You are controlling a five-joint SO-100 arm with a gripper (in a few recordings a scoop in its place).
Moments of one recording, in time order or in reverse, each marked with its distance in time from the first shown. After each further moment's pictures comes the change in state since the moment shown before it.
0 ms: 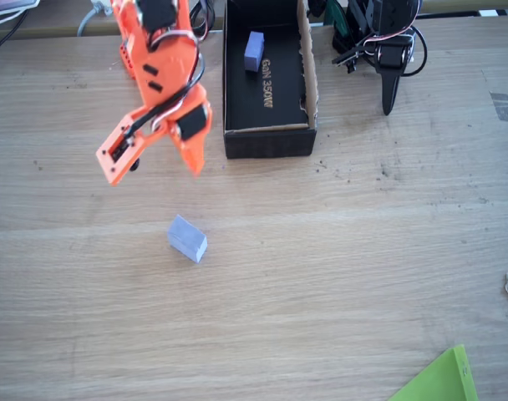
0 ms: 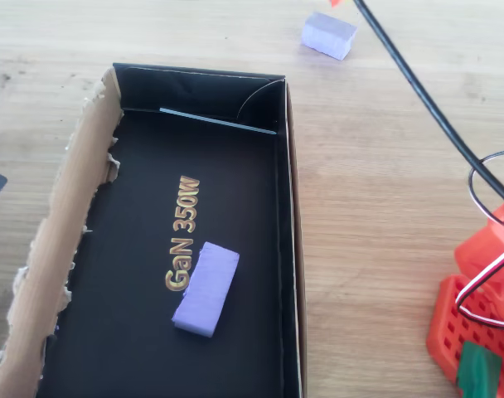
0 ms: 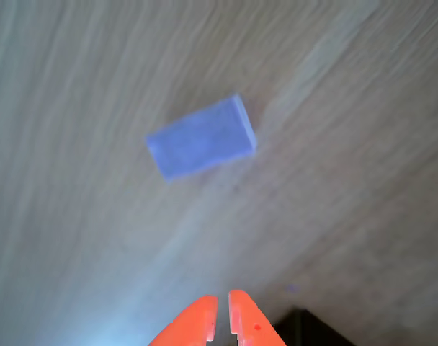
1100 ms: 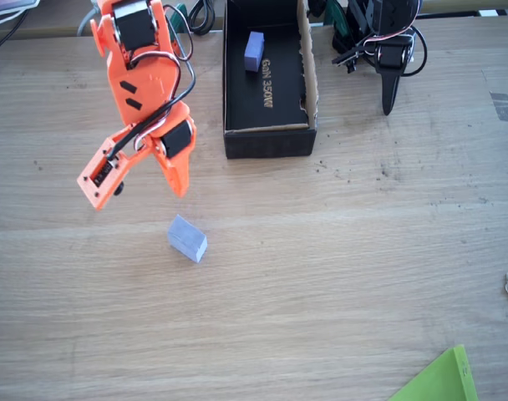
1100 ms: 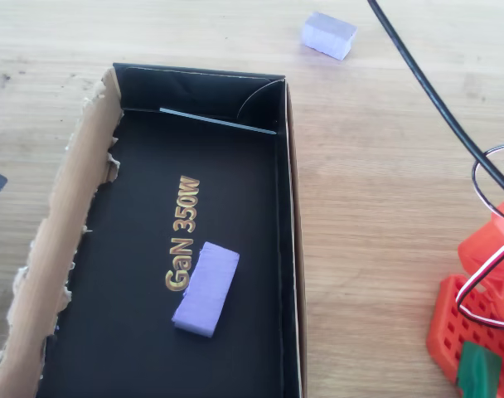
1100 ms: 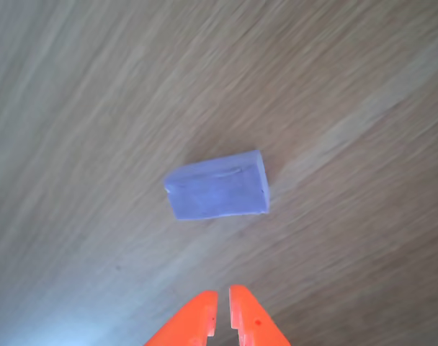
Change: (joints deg) arm 4.0 -2.0 -0.7 -3.1 16.1
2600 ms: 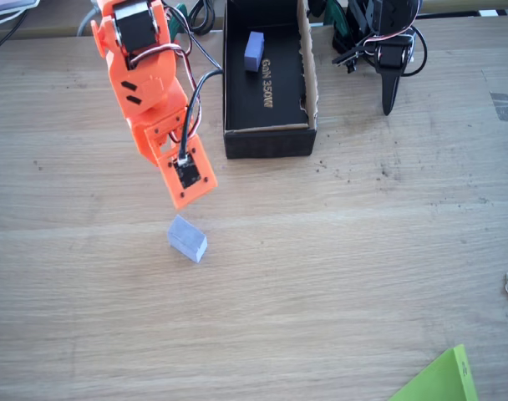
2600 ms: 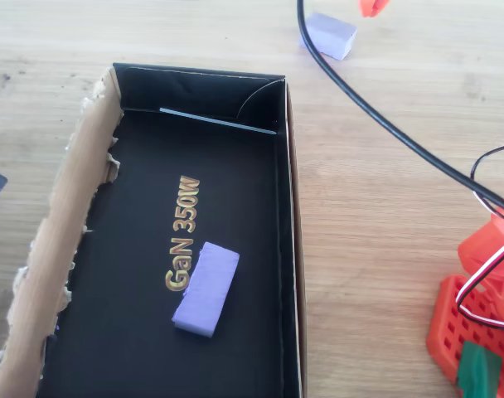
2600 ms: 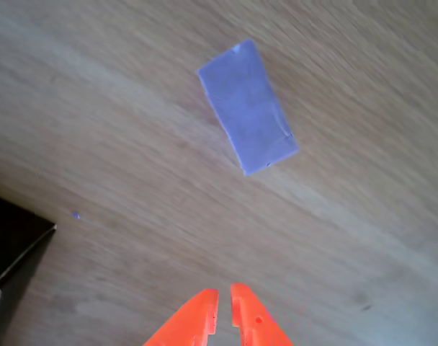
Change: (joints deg) arm 0.1 -0.1 0.0 14.1 78.1
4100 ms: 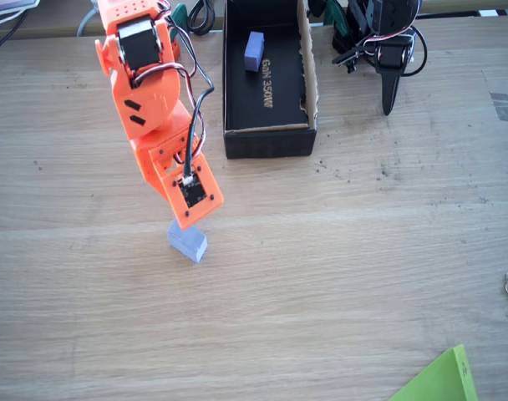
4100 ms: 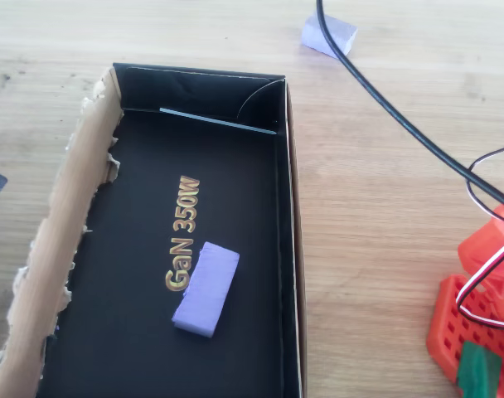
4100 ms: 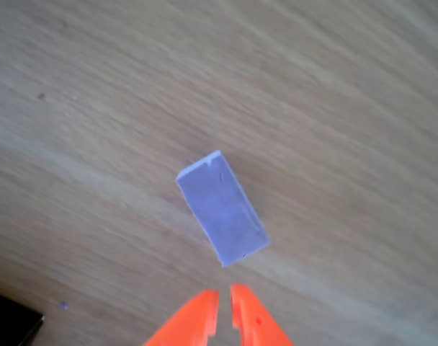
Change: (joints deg) arm 0.3 -10.9 -14.9 -6.2 -2.7
